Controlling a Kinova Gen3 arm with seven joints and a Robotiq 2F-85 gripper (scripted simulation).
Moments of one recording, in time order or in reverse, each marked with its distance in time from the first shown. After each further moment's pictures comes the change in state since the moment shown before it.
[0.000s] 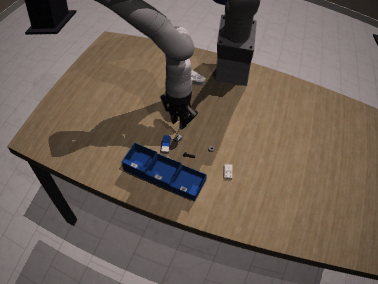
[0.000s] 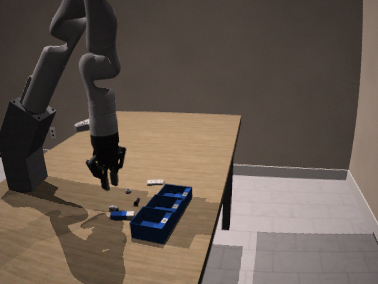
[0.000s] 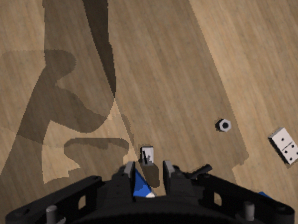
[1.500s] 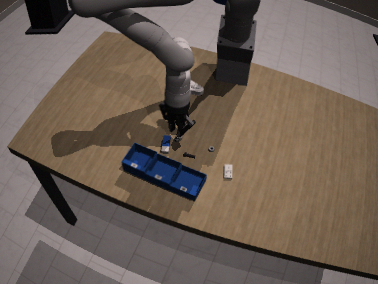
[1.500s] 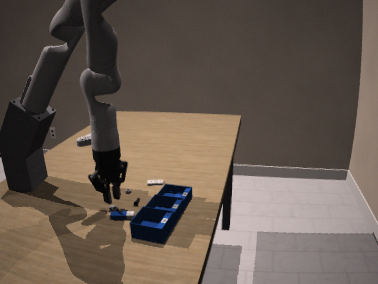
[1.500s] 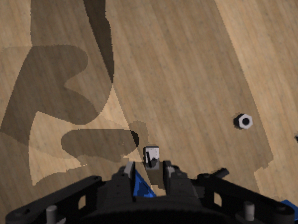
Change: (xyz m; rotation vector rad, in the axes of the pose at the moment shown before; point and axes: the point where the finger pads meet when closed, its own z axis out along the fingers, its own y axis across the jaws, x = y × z) arm -0.006 -0.004 0.039 0.018 -0.023 -0.002
